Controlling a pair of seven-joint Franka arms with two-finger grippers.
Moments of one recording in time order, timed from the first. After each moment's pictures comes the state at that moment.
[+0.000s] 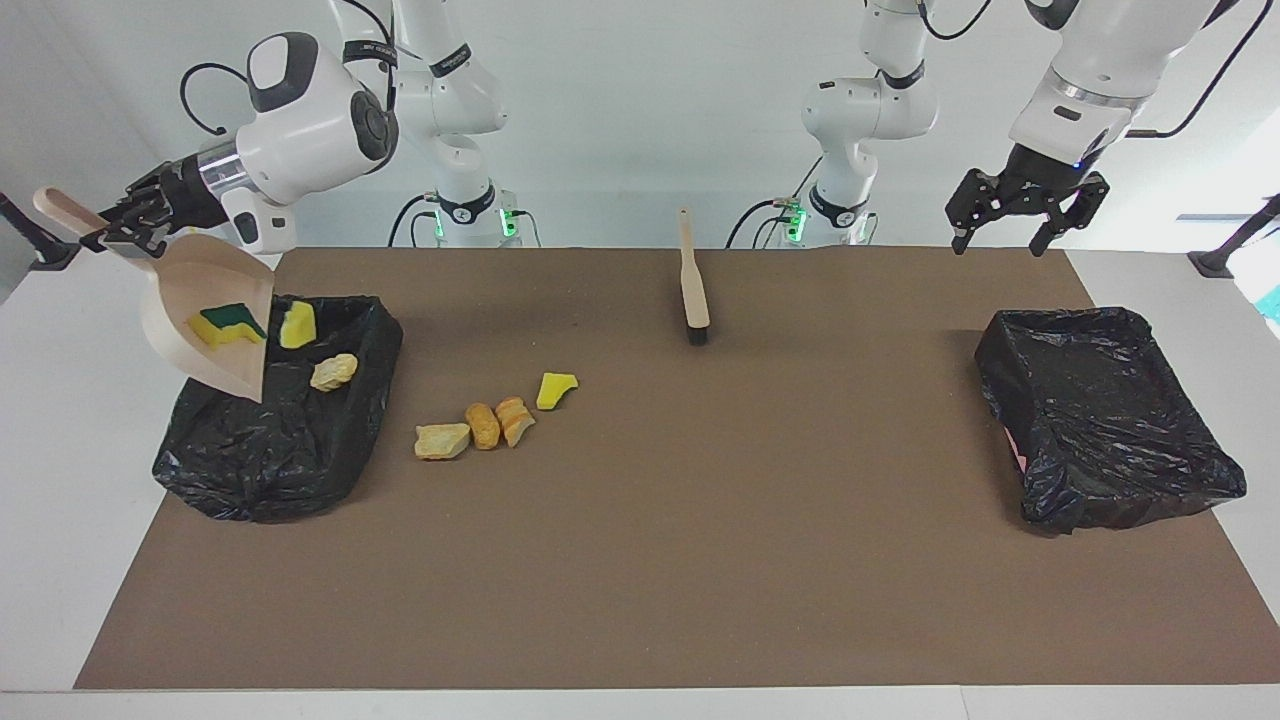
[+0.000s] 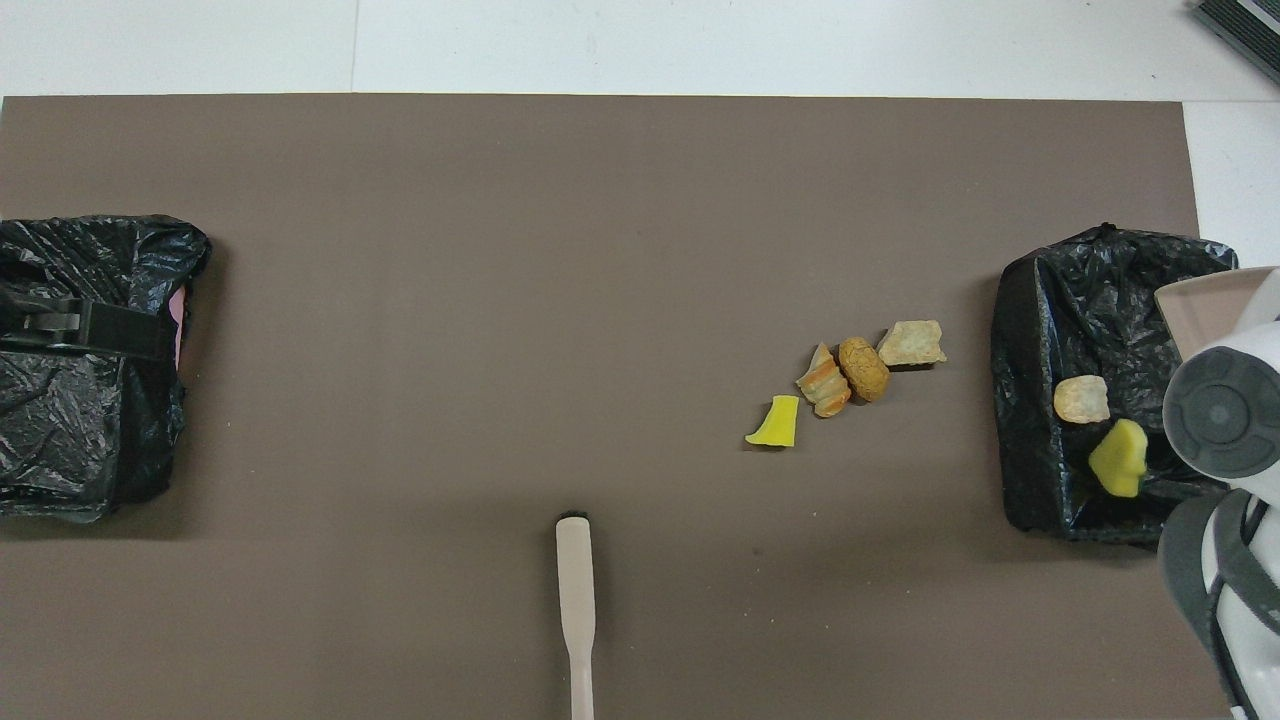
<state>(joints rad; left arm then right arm) -0.07 -0.08 -0.05 -1.58 0.00 1.55 -0.01 -0.02 -0.20 0.00 -2.09 -1.37 1.84 -1.31</state>
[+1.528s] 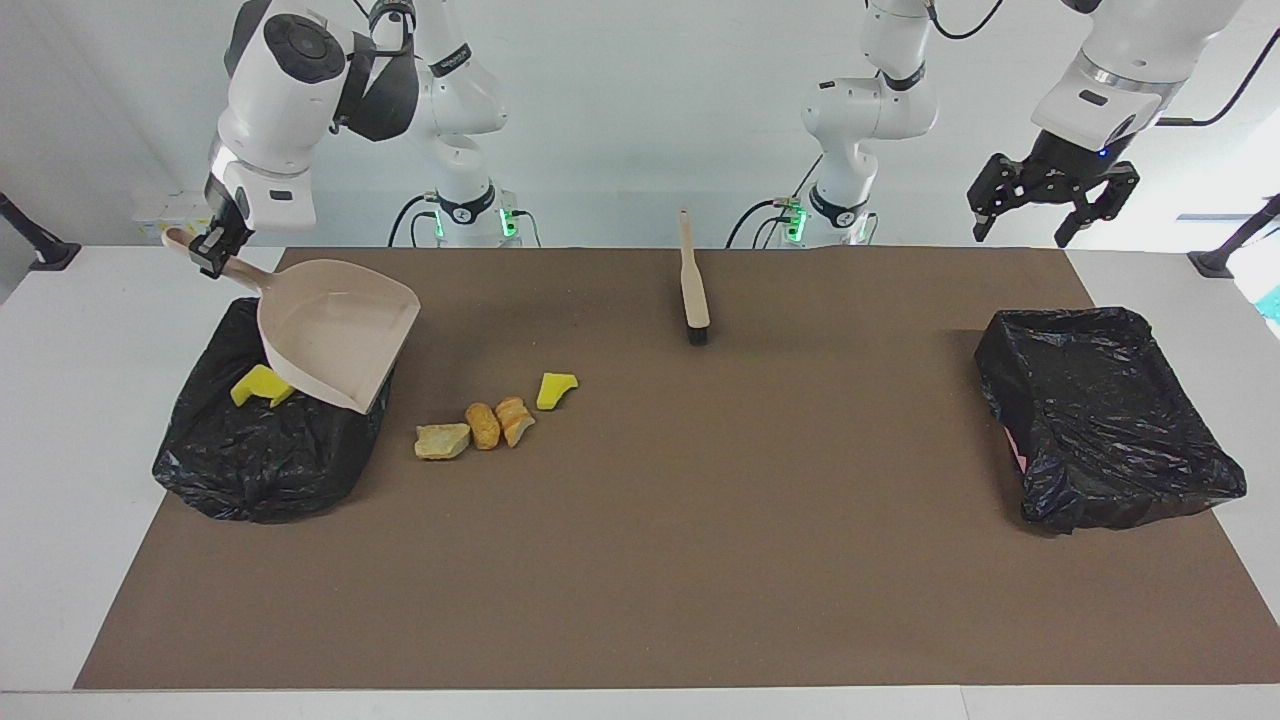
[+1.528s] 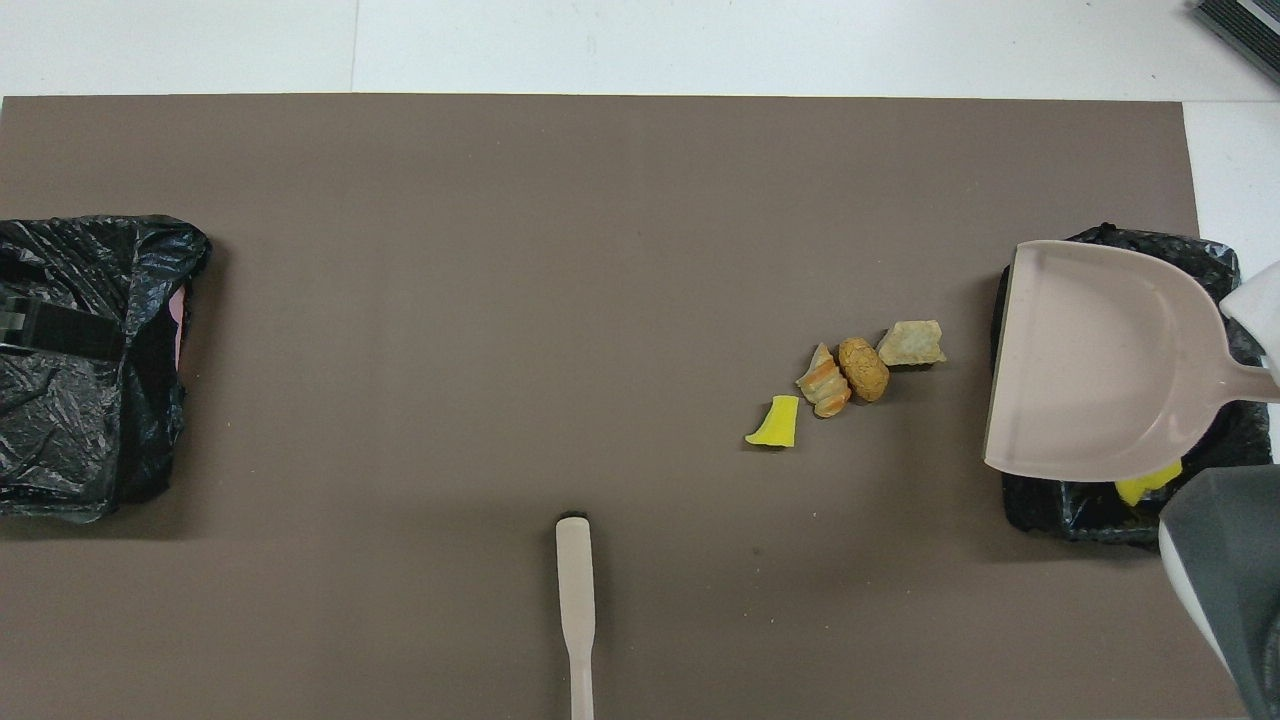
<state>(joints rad) -0.07 -0.04 -0.02 -1.48 0.01 1.47 0.09 -0.03 -0.20 0.01 -1.99 -0.63 1.79 -1.17</state>
